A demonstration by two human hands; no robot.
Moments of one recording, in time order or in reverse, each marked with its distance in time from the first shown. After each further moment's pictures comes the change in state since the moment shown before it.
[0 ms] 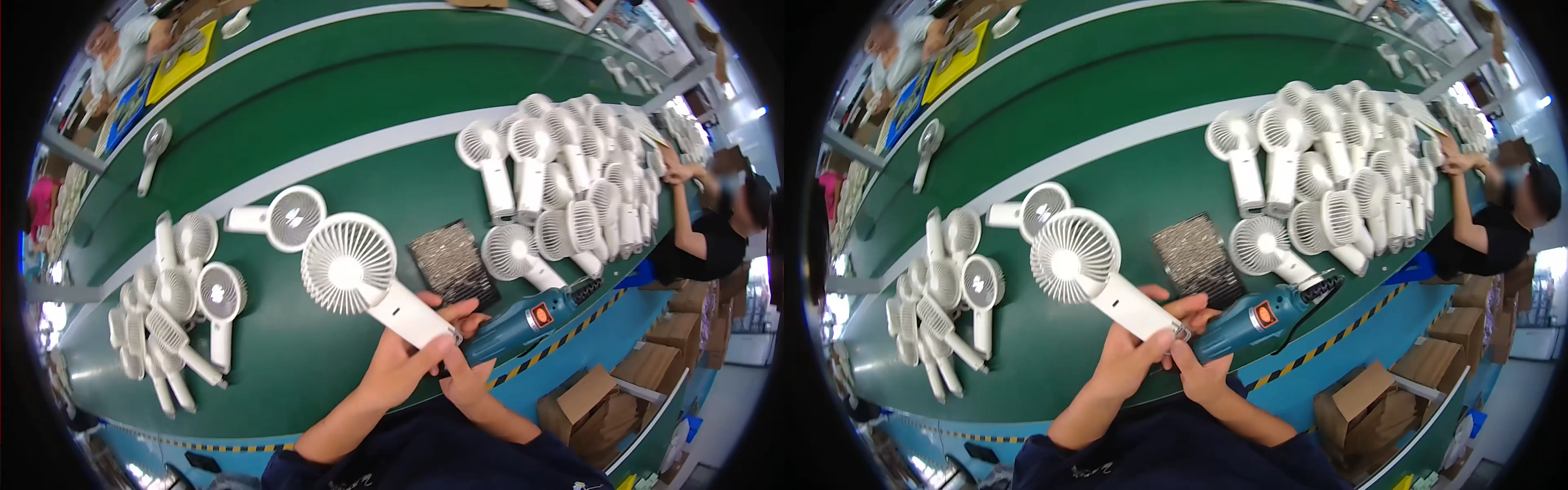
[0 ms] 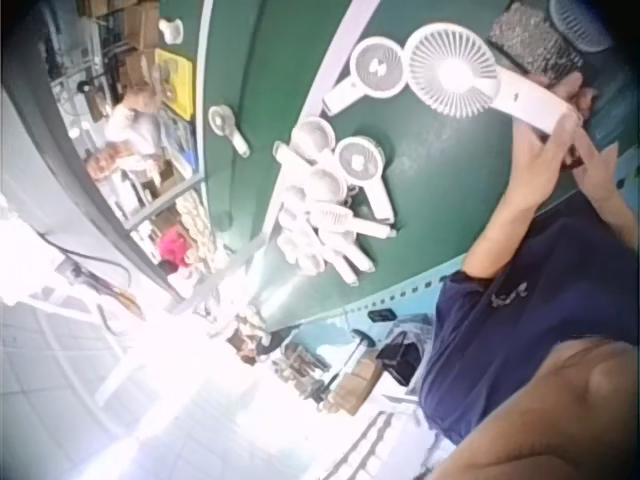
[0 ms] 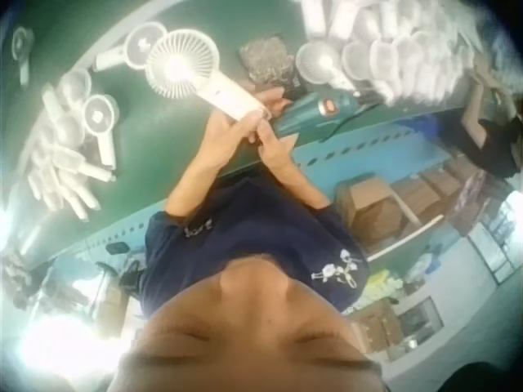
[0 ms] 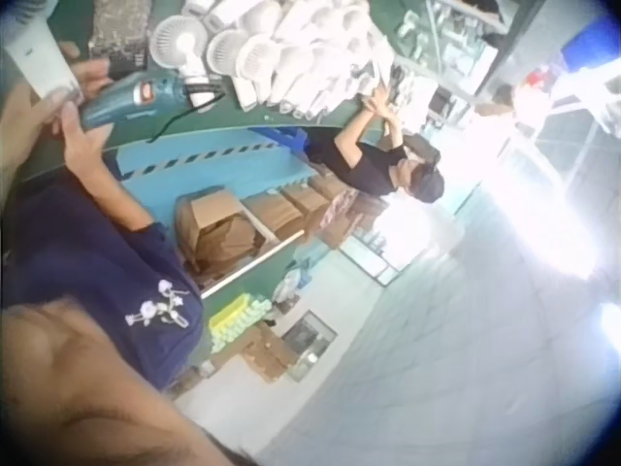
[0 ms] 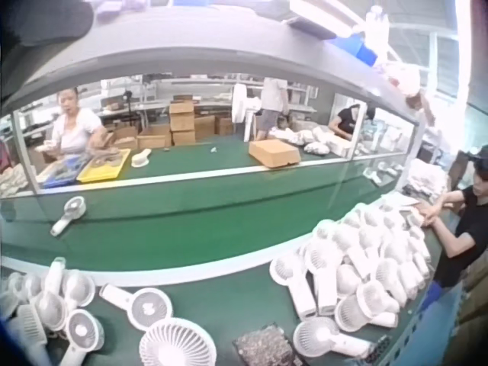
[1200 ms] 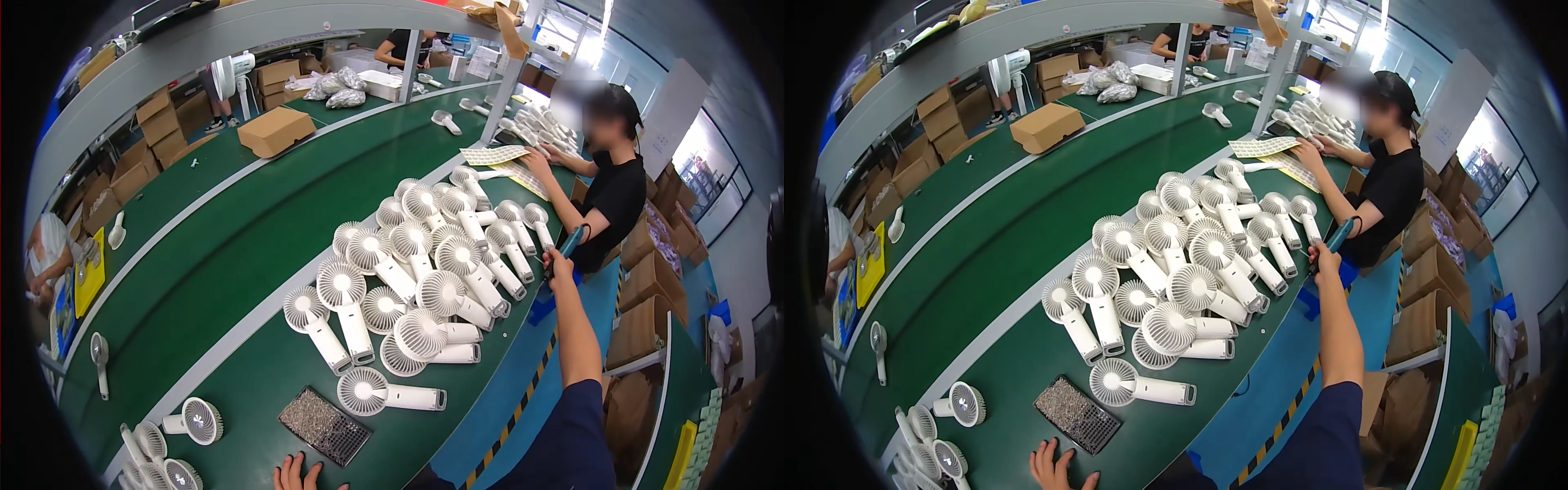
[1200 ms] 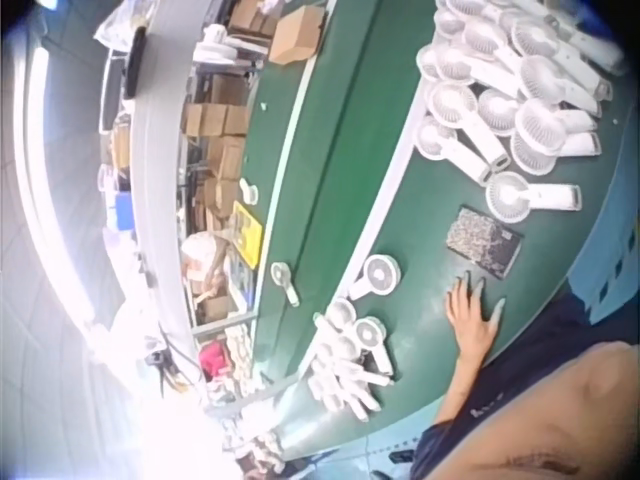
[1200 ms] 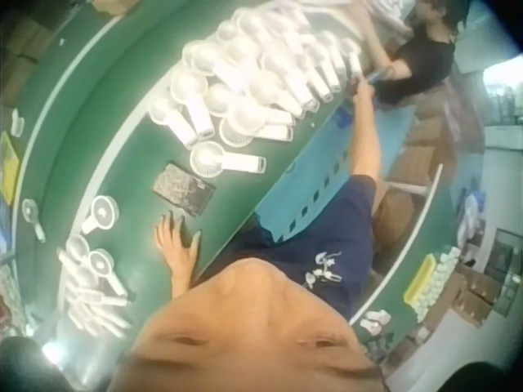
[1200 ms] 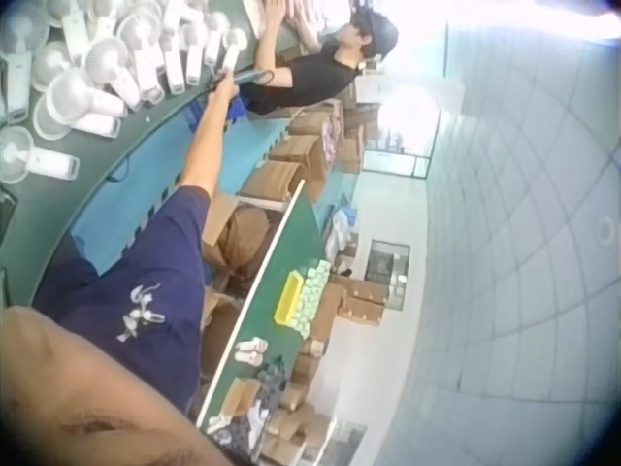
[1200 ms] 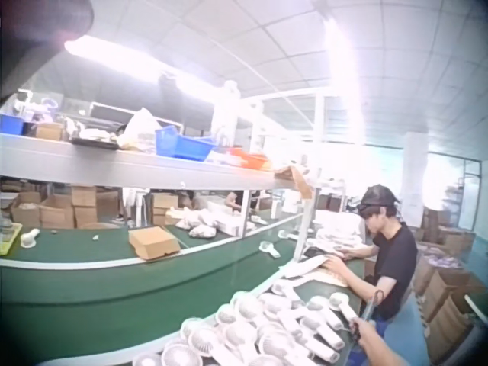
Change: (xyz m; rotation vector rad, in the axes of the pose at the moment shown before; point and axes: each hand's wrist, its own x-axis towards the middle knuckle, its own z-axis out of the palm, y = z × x) left_hand -0.011 -0.025 -0.014 1.770 0.049 0.426; right_hand 0.242 -0.295 -0.469 -0.274 1.046 -0.275
